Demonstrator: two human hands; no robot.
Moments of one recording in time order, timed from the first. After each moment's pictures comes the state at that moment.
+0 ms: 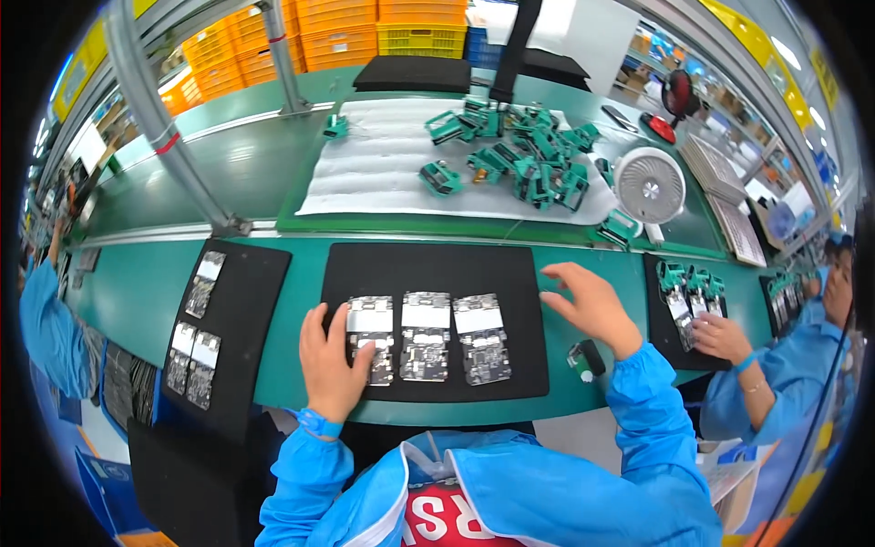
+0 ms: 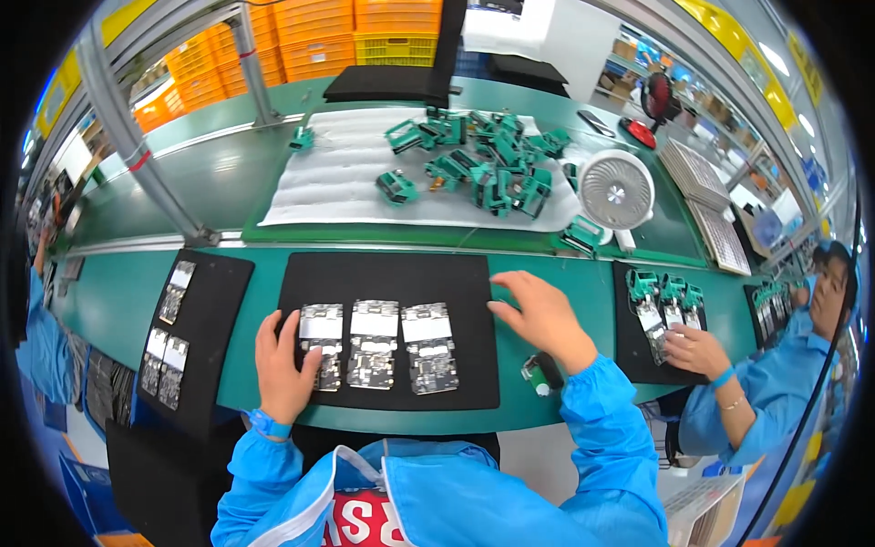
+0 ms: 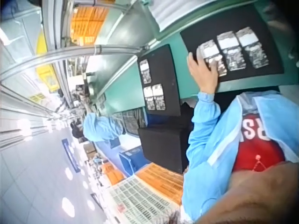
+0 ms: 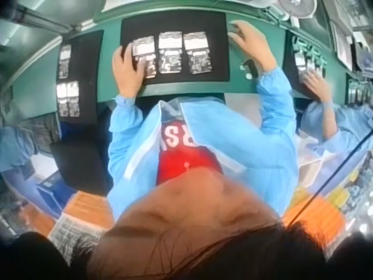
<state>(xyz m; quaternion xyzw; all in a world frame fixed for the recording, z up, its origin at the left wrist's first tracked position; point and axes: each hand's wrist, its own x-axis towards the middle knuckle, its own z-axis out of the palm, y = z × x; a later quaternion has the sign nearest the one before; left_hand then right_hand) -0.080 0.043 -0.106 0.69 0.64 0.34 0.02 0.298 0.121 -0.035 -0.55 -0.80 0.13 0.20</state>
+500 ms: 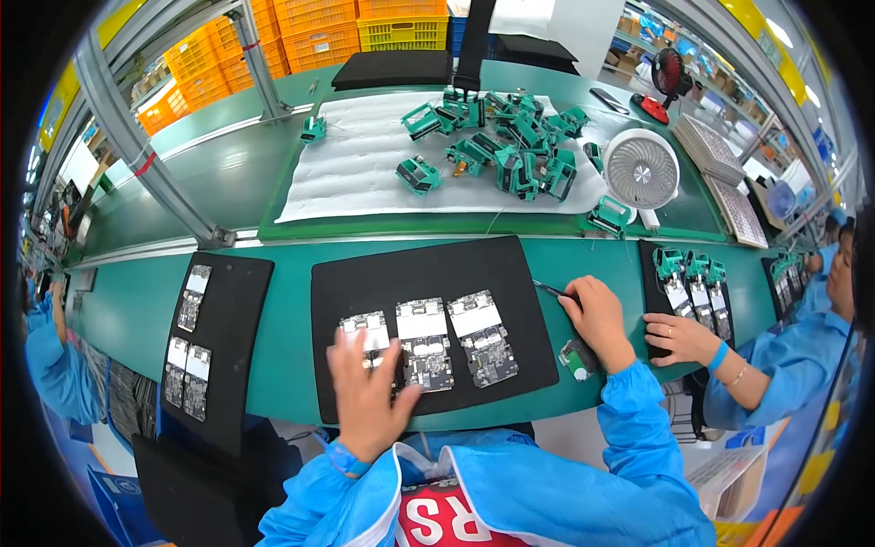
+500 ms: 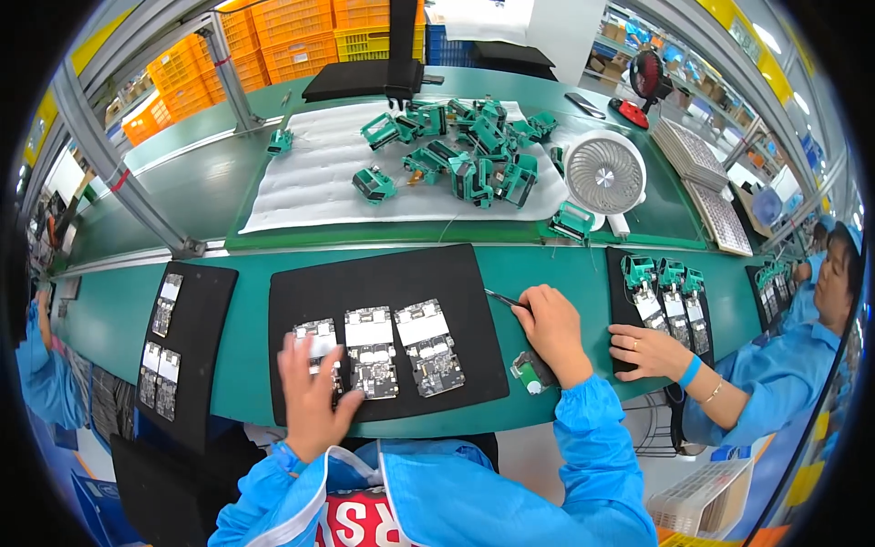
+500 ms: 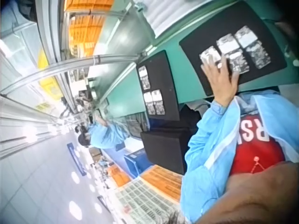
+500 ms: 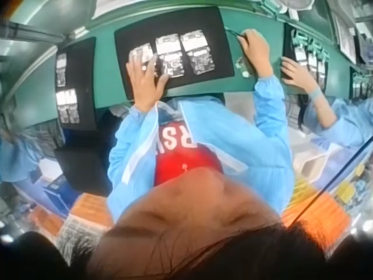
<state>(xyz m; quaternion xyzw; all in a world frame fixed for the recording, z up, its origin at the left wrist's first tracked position) -0.019 0.014 -0.097 0.77 0.57 0.30 0.03 0.348 0.103 -0.094 -0.59 -0.76 -0.04 0.26</state>
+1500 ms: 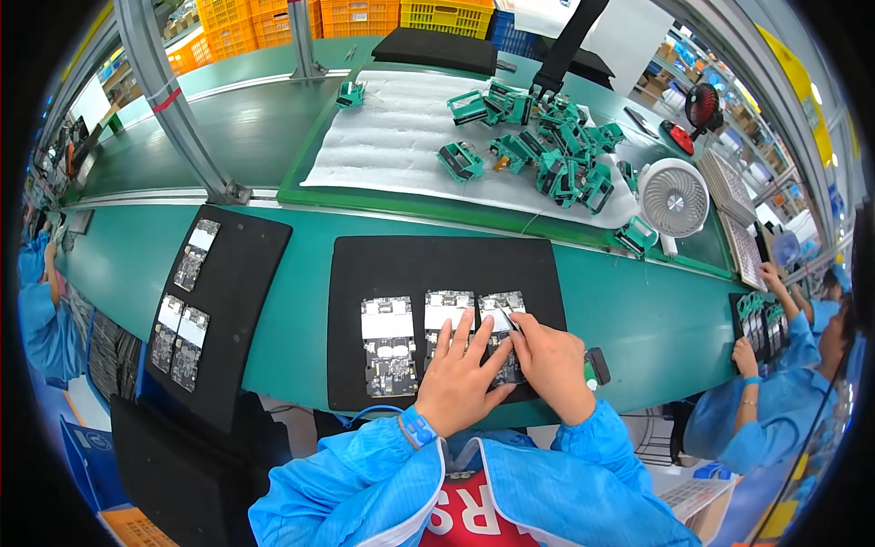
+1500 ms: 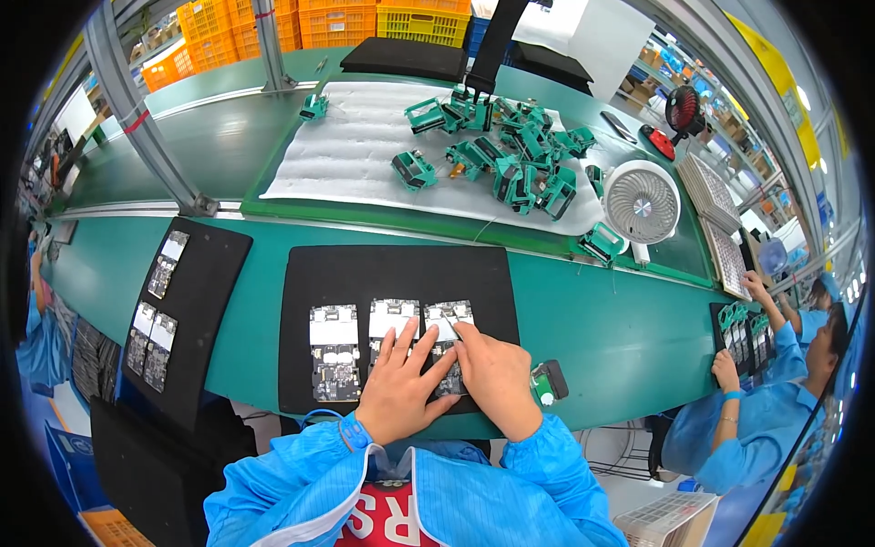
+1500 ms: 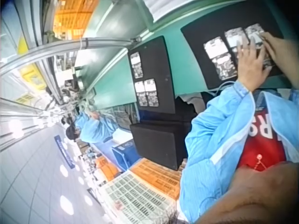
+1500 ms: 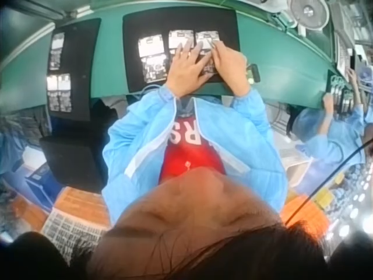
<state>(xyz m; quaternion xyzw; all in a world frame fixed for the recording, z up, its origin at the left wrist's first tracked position) 0.051 0.043 -0.110 0.84 0.45 0.28 0.11 0.222 0.067 -0.070 -0.57 -0.80 0.00 0.20</state>
